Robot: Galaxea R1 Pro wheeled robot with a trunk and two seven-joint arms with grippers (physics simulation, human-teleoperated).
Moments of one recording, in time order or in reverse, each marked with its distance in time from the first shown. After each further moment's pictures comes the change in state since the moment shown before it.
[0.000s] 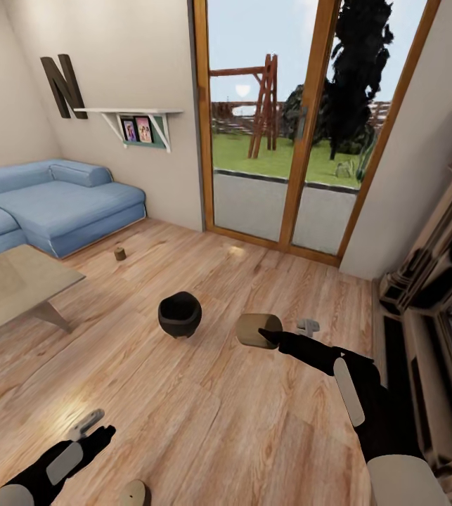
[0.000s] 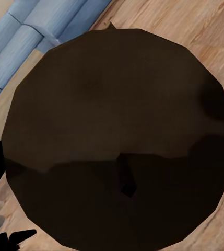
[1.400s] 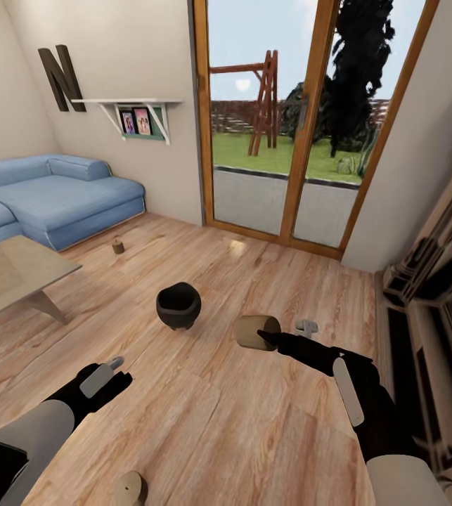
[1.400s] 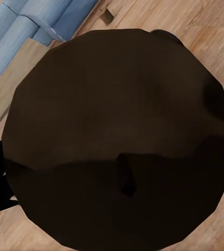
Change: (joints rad) left arm -0.285 -0.071 0.030 0.004 0.000 0.227 0.347; right arm 0.000 0.003 0.002 -0.002 0.000 0.028 0.001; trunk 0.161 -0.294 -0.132
